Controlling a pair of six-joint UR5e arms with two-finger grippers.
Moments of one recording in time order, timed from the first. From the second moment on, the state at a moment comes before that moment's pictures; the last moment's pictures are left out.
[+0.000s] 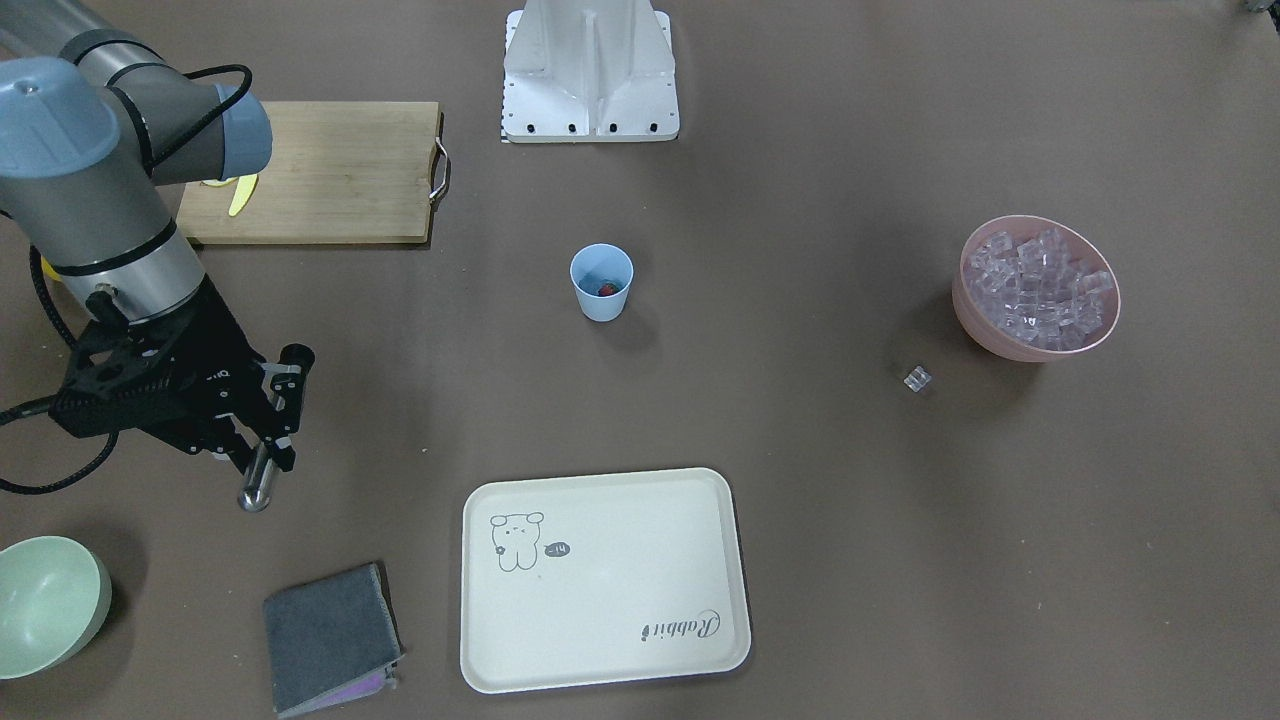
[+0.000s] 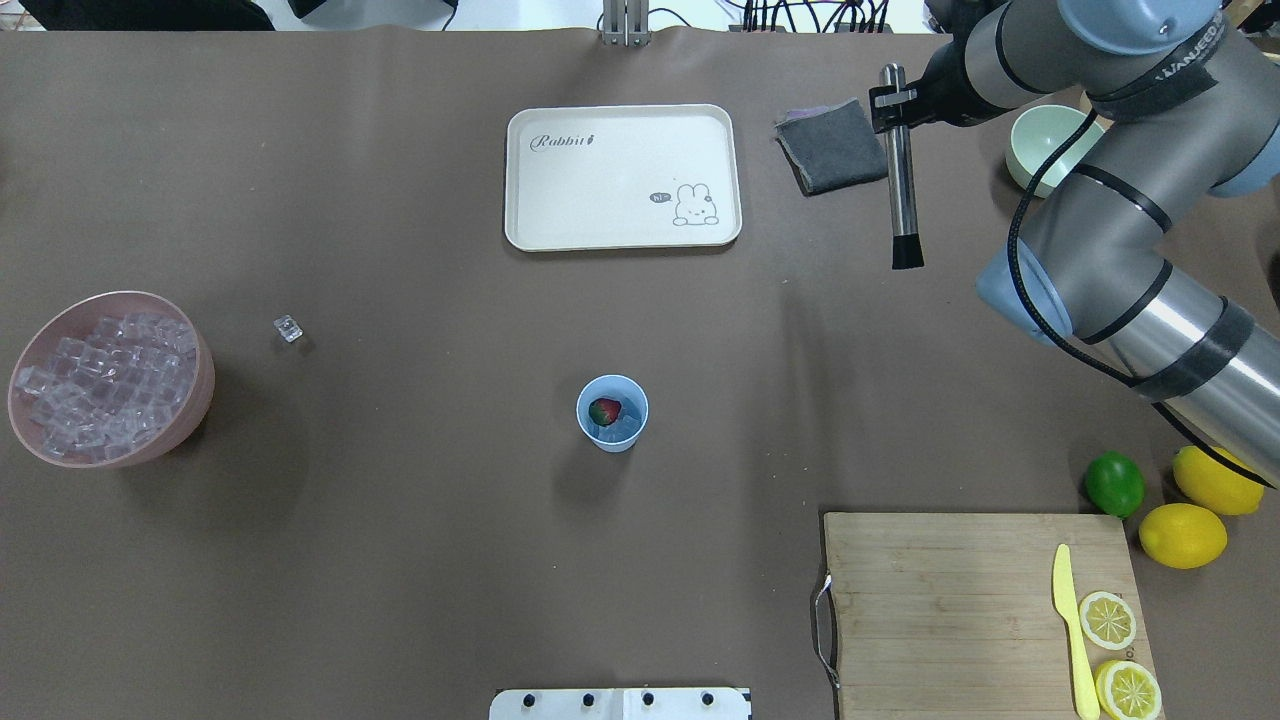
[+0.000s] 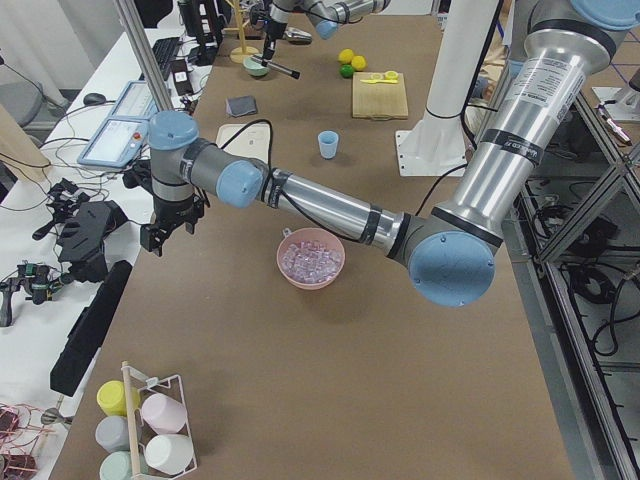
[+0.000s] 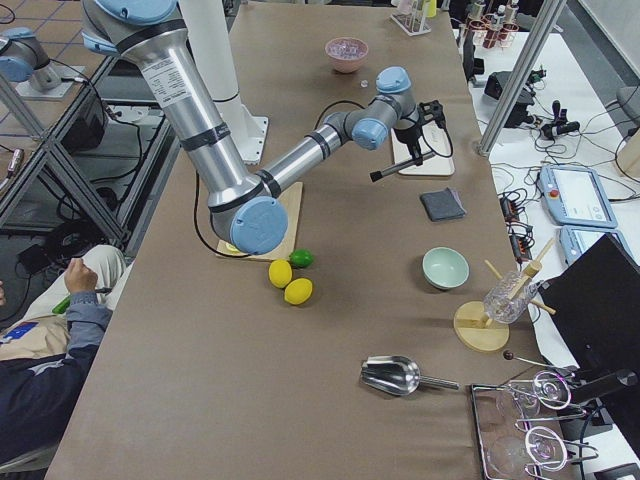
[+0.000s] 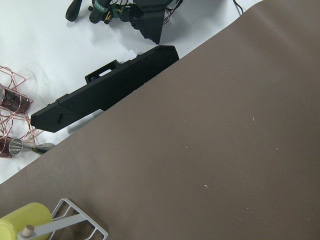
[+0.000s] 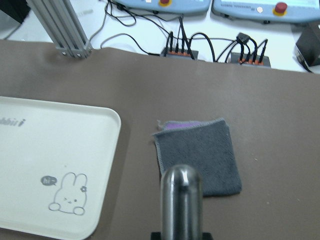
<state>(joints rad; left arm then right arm) -1.50 -2.00 -1.46 -1.68 -2.21 0.20 0.93 -1.06 1.71 -1.22 1.86 0.82</state>
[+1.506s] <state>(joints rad) -1.58 -1.96 -1.32 -1.54 -2.22 0.15 0.36 -0.95 1.83 -0.94 0.96 0.92</state>
